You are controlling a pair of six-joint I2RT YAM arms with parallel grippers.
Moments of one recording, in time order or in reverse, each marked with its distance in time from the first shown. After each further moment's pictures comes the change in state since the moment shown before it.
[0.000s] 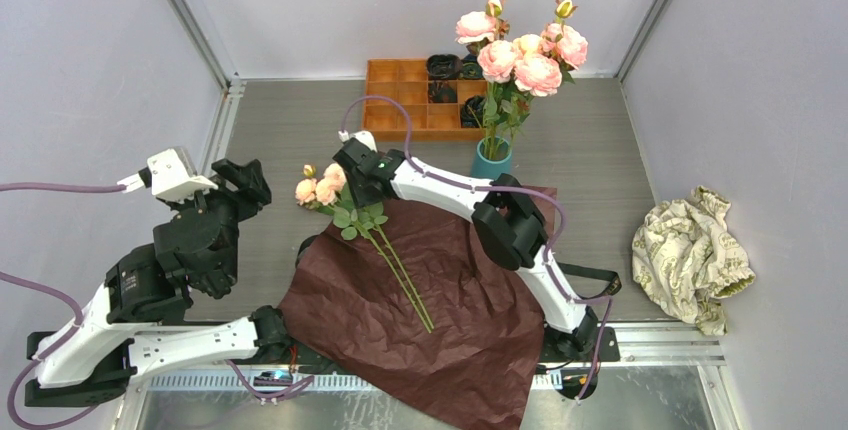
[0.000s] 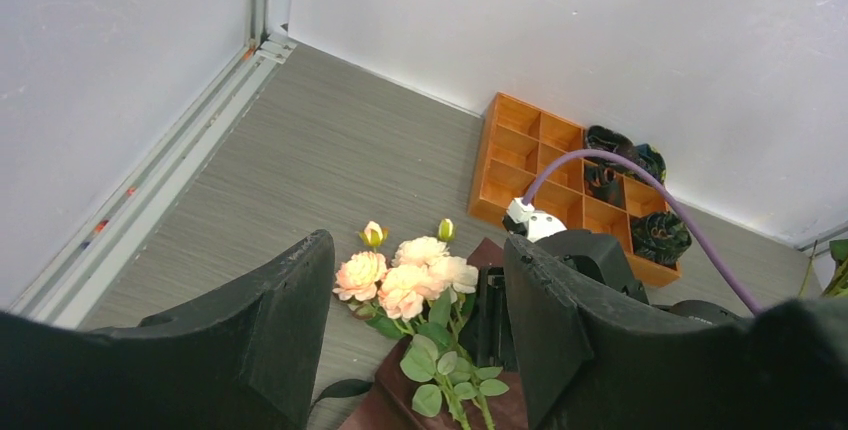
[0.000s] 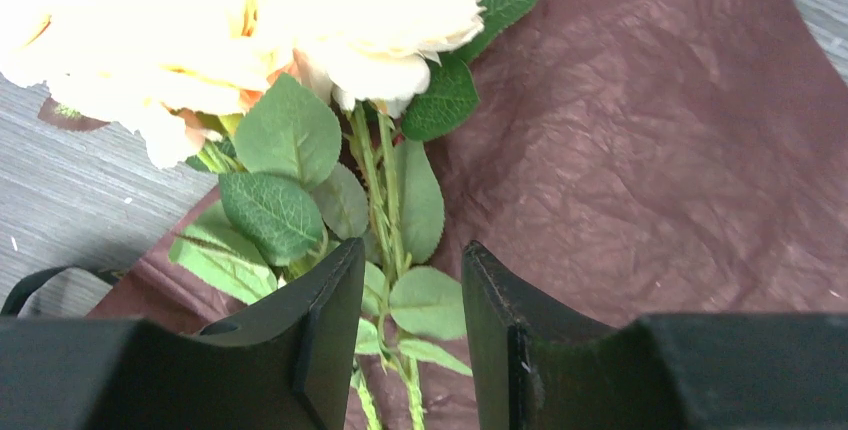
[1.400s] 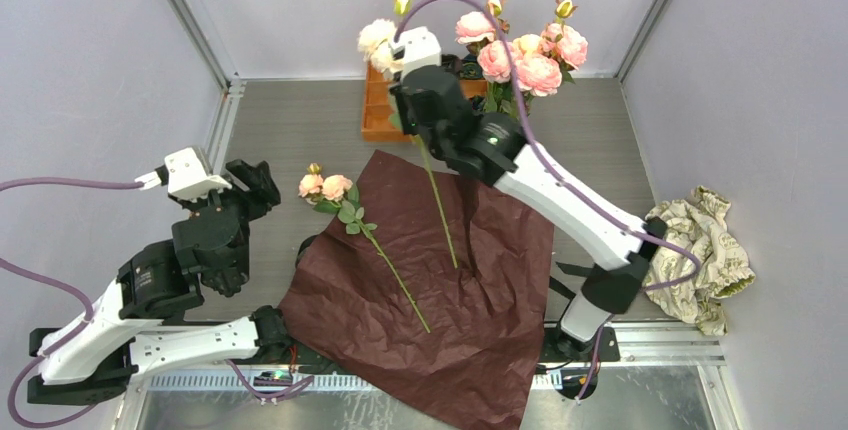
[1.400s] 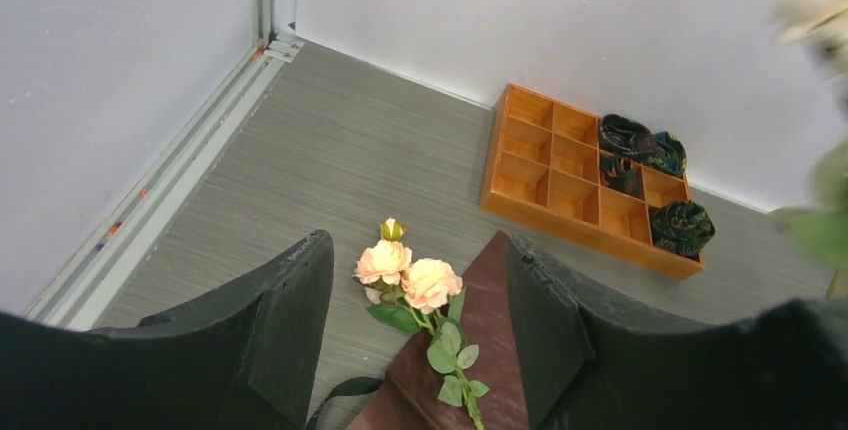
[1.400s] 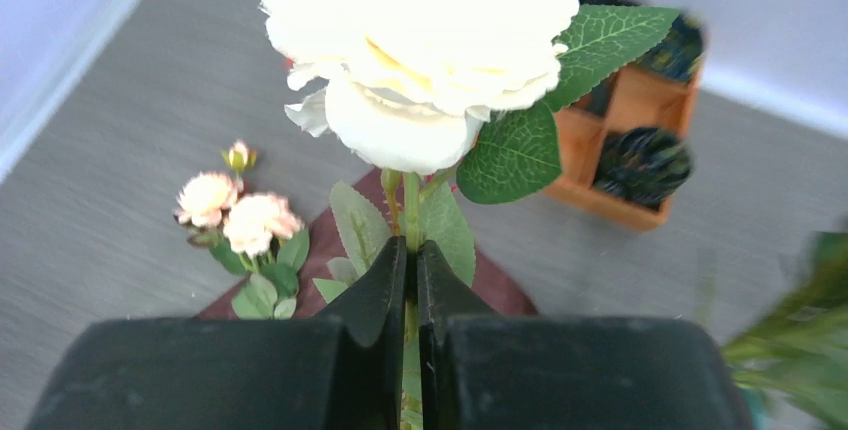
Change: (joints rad) left arm 0.000 0.018 -0.024 -0.002 -0.013 0.006; right arm -0.010 -0.544 0.043 -0.029 0.304 -0.297
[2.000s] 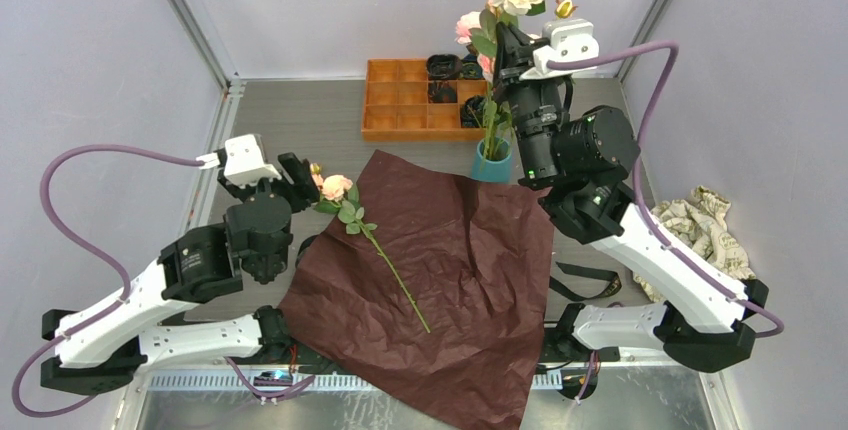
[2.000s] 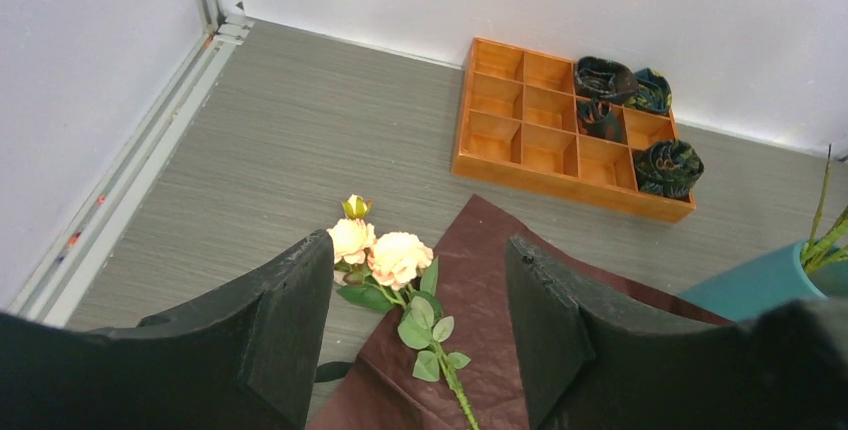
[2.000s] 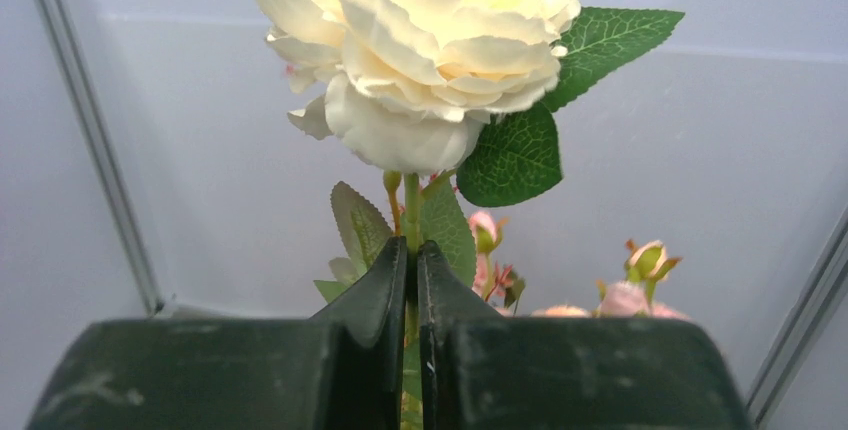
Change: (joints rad) left arm 0.000 0.157 0.000 0.061 0.101 0.001; right arm 0.016 -0.535 -0.401 0.880 0.122 -0.600
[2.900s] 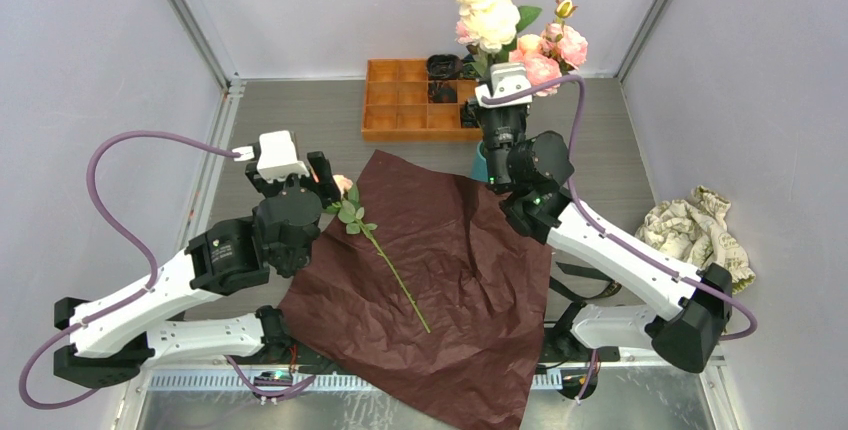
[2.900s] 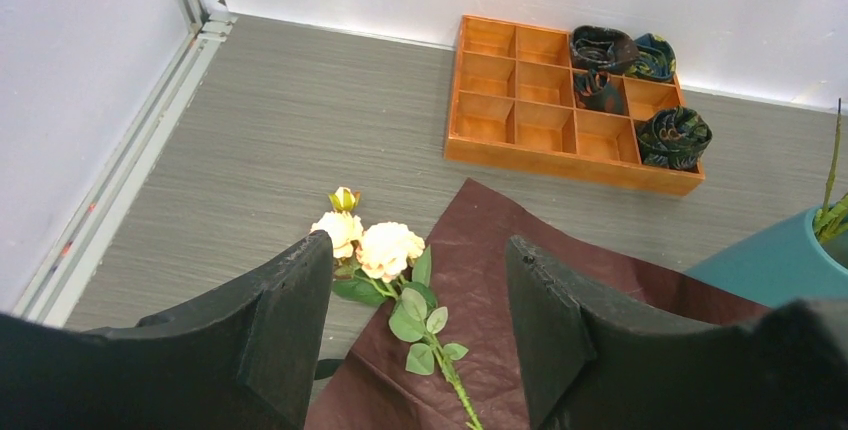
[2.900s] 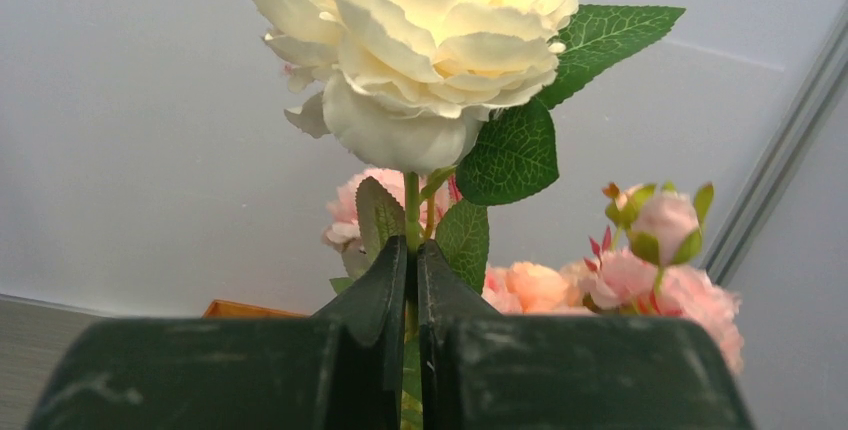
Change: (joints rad) left arm 0.000 0.080 -0.010 0.053 0.033 0.024; right arm -0.132 0.038 -0.425 0.472 -0.009 -0.175
